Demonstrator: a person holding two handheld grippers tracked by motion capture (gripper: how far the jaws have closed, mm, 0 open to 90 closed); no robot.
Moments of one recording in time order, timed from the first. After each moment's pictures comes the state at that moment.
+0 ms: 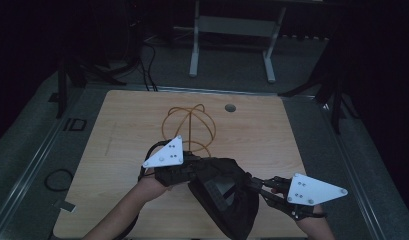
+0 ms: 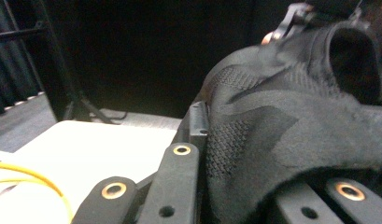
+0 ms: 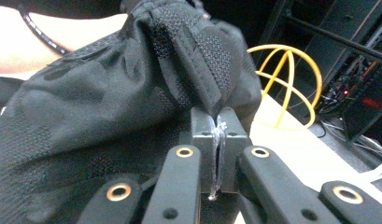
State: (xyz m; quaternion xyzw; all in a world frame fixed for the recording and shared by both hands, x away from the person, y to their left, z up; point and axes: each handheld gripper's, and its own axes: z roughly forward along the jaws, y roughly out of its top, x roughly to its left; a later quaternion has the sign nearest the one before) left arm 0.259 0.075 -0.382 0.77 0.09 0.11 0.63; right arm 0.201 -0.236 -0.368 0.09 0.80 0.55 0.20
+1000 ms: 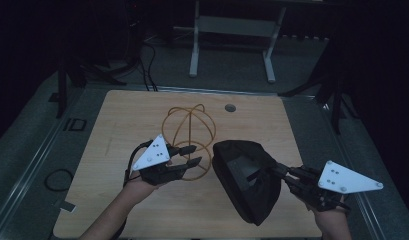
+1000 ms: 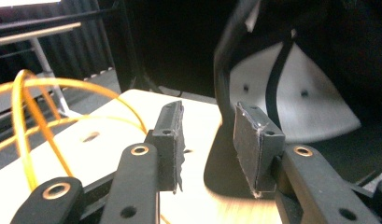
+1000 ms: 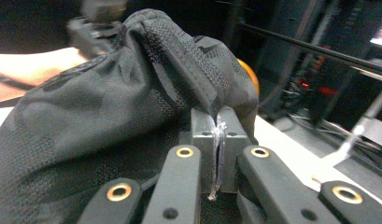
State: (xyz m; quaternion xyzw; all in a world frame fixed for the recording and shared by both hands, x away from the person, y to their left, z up) left arm 0.256 0.109 -0.397 0.77 0.18 0.19 0.58; right arm 0.209 -0.279 -0.349 0.17 0.76 0.58 0.23
